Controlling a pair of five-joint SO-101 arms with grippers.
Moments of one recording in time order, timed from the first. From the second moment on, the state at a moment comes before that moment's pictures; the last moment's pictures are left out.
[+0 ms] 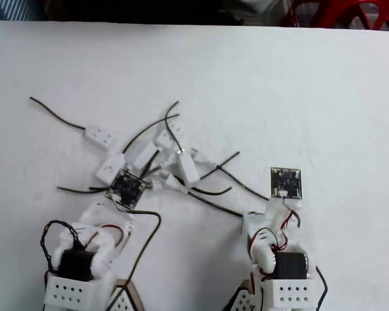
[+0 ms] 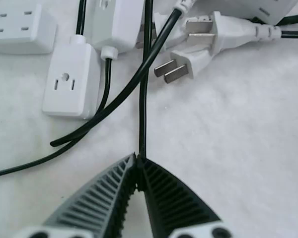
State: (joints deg) left arm 3.7 -104.0 97.1 72.7 -19.6; right arm -3.1 -101.6 96.6 71.4 -3.4
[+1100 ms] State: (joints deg) left arm -10.2 -103.9 95.7 72.7 -19.9; right arm -6.1 -101.7 93.7 71.4 -3.2
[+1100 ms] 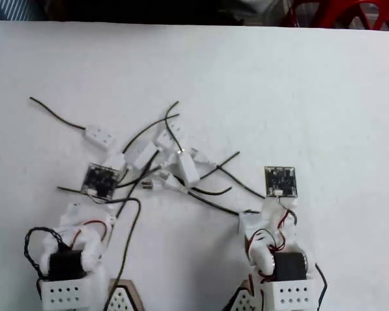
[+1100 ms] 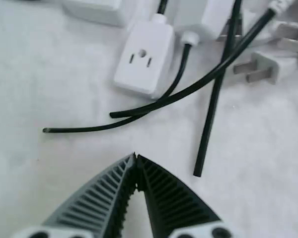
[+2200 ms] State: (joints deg) left arm -13.7 -103.9 95.6 72.7 -19.9; right arm -22.9 -56.7 53.2 55.5 -25.5
